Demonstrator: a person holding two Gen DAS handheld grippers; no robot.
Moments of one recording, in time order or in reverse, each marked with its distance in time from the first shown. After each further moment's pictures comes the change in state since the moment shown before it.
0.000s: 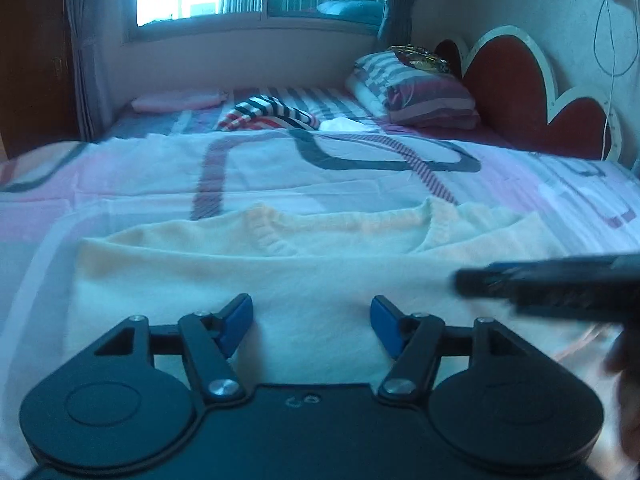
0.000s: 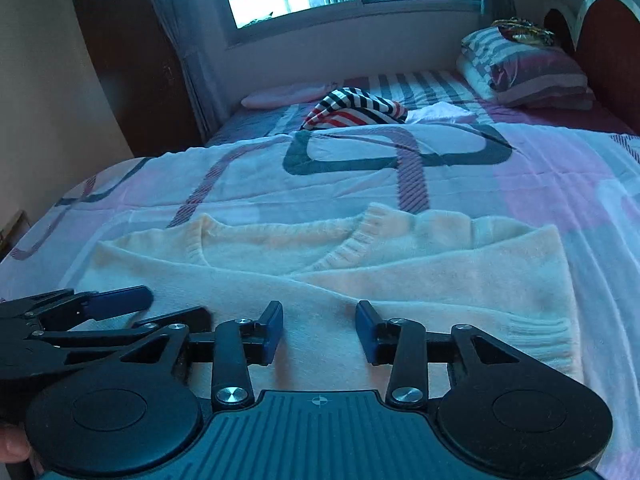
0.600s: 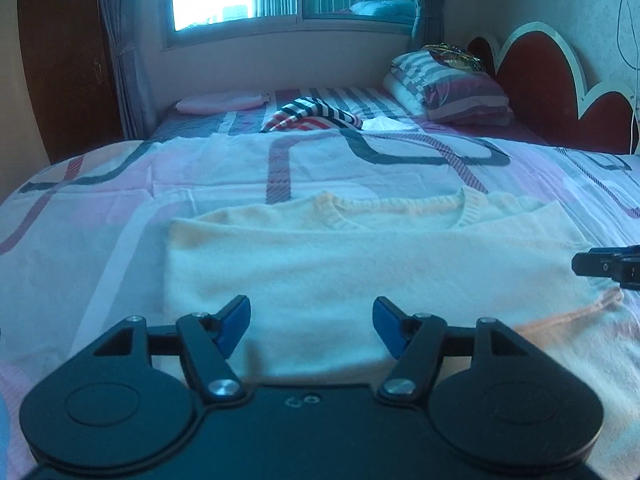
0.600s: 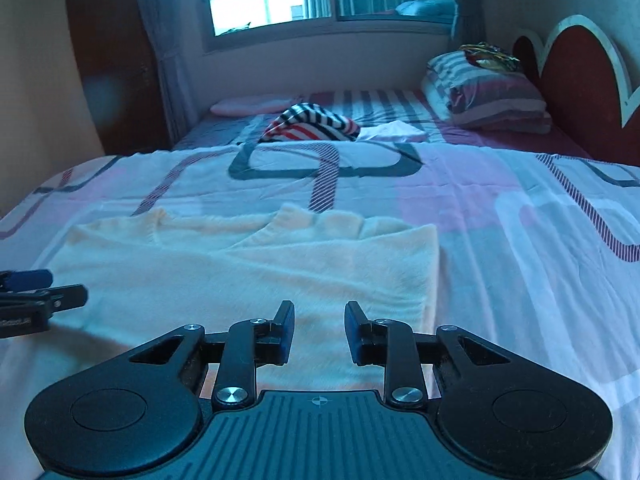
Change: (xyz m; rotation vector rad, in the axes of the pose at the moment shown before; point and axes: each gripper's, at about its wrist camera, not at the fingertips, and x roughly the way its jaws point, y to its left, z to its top) left arm -0.049 0.009 -0.014 -0.018 0.021 0.112; right arm -0.057 -0.020 -0.025 -0.054 -0.021 -0.077
